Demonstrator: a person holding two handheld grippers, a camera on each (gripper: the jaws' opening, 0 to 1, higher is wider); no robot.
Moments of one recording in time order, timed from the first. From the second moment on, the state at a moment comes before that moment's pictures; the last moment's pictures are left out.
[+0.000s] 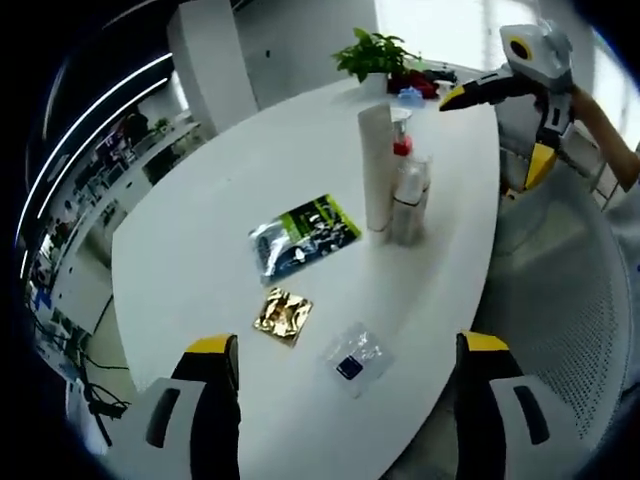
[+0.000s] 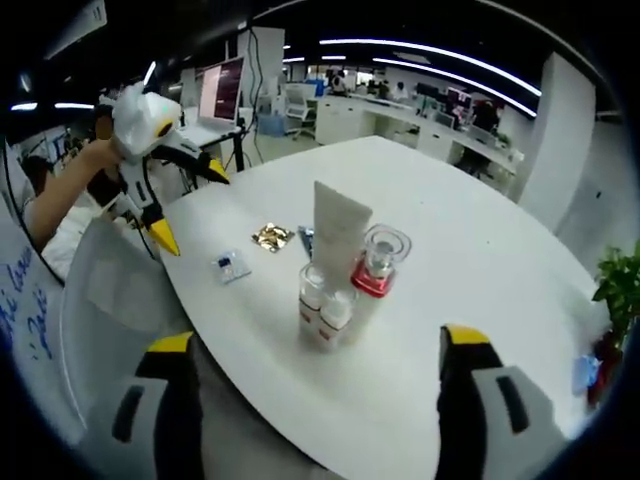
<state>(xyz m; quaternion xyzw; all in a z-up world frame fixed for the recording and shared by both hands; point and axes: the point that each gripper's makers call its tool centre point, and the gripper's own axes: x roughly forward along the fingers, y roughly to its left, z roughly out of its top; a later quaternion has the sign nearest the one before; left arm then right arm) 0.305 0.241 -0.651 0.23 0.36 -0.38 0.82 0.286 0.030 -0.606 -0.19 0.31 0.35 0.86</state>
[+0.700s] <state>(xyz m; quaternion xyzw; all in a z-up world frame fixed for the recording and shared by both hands) 0.321 0.237 -0.697 0.29 0.39 -0.45 0.76 0.293 0.022 -0.613 -0.18 0.32 0.34 0.87</state>
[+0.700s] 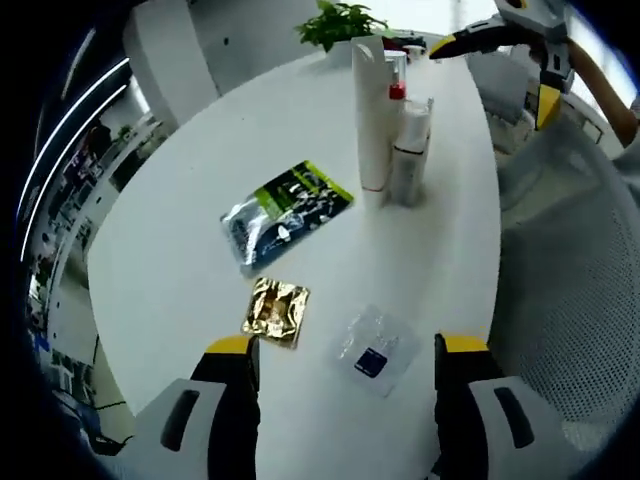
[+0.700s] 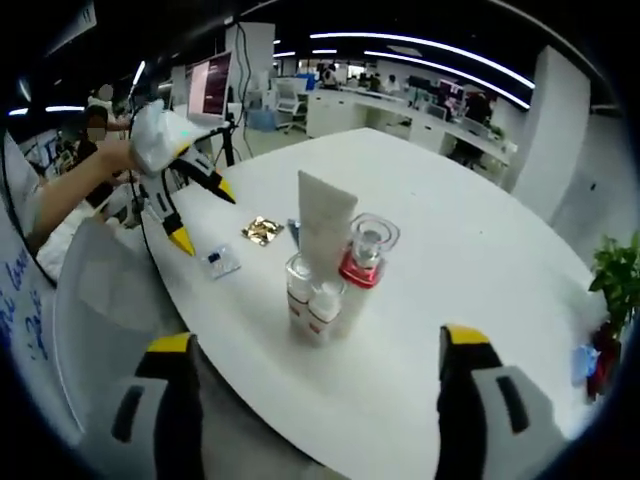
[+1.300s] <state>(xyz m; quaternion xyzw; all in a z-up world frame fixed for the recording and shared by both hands) 0.345 0.230 -0.728 0.36 0.37 -0.51 0.68 0.290 0.022 -0.616 -0.18 0.34 0.33 0.86</state>
